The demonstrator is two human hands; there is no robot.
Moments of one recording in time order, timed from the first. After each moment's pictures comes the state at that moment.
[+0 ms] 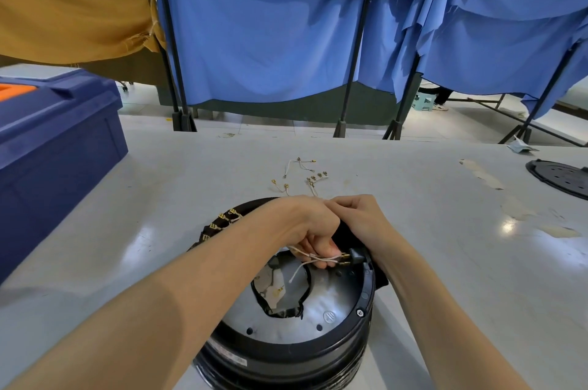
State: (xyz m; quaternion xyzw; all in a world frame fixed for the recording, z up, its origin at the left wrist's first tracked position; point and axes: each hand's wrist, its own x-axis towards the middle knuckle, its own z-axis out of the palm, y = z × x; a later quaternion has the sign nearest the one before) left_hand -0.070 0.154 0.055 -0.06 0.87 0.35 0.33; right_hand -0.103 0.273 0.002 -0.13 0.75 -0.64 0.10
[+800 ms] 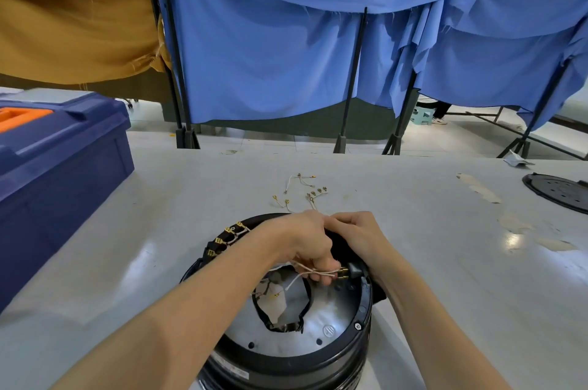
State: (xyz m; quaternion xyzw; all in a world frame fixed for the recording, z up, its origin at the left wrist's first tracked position) left_hand -0.050 0.147 0.064 0.00 0.89 0.37 0.26; right_hand -0.097 0.274 0.003 -0.13 0.76 -0.63 0.09
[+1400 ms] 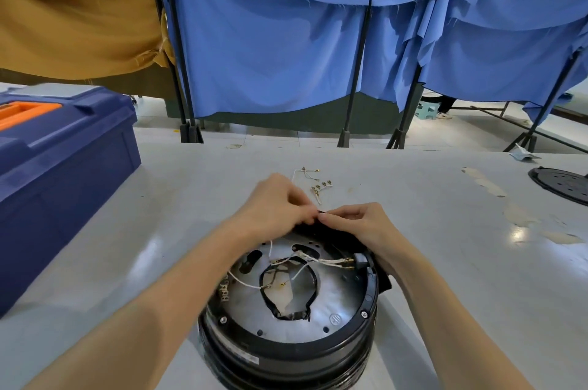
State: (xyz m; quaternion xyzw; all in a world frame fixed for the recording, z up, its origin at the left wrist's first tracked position) left_hand -0.037 0.101 0.064 0.03 0.91 0.41 -0.04; right_hand -0.098 0.285 0.007 -0.16 0.74 -0.64 0.14
